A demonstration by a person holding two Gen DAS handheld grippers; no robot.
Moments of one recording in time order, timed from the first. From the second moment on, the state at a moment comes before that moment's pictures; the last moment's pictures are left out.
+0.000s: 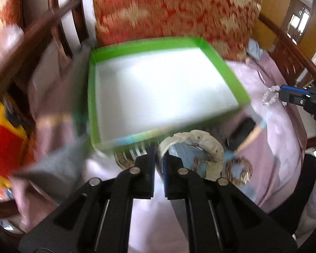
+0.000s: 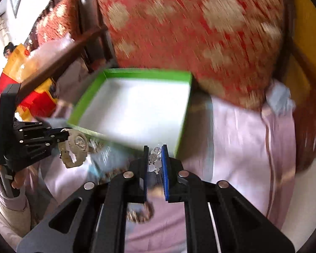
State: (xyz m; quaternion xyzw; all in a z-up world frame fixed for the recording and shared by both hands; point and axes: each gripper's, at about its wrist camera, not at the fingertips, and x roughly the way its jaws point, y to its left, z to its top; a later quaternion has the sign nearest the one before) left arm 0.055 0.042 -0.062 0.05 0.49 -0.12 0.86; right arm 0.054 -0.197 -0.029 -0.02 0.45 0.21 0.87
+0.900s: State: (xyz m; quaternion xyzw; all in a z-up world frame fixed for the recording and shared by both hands) left arm 0.040 0.004 -0.117 0.12 0.52 -0.20 0.82; right arm 0.040 -0.215 -0.114 0.02 0.51 0.26 0.82
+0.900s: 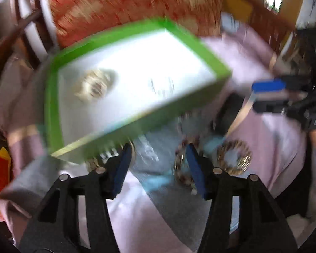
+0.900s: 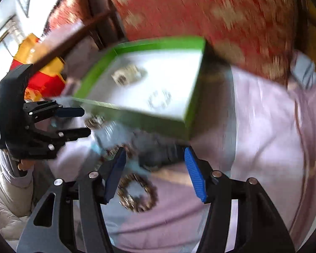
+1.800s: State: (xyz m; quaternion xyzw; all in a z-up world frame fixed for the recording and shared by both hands) left arm 0.042 0.041 -0.139 0.09 0.57 -0.18 0.80; right arm 0.032 -0.174 -0.133 -0.03 0.52 0.30 0.80
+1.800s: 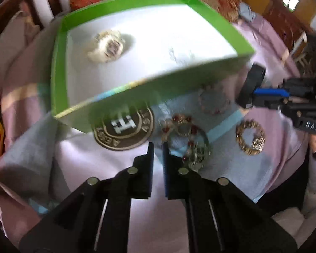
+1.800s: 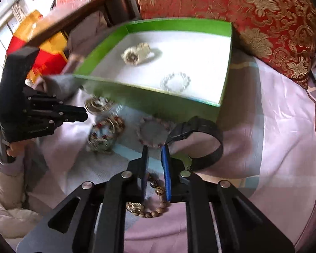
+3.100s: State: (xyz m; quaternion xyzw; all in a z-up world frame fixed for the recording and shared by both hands) left arm 0.030 0.014 -0.135 0.11 0.56 -0.21 0.79; right arm 0.009 -0.157 -0.136 -0.10 0.52 0.30 0.79
